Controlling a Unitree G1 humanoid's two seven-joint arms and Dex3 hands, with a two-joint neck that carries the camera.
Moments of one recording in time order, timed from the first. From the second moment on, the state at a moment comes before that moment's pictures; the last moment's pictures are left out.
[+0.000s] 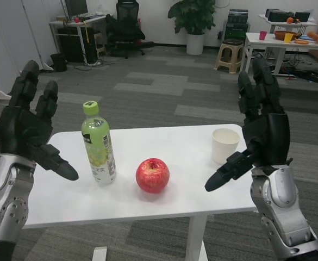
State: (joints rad) left arm -0.47 0.25 0.17 0.13 -0.51 -0.21 -0.17; right arm -0.27 -0.38 -0.01 -0.12 0.39 -0.47 -0.16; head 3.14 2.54
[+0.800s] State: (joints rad) left arm -0.68 0.40 0.11 0.58 -0.50 0.07 -0.30; right arm -0.27 -0.38 0.02 -0.10 0.39 -0.47 -0.15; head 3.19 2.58
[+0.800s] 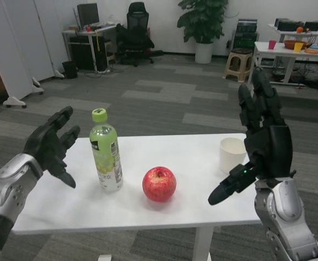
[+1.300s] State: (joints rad) left arm -0.87 0.39 -0.13 0.91 -0.52 0.07 -0.31; right arm -0.29 -0.37 0.06 -0.07 0.40 -0.47 -0.15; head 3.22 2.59
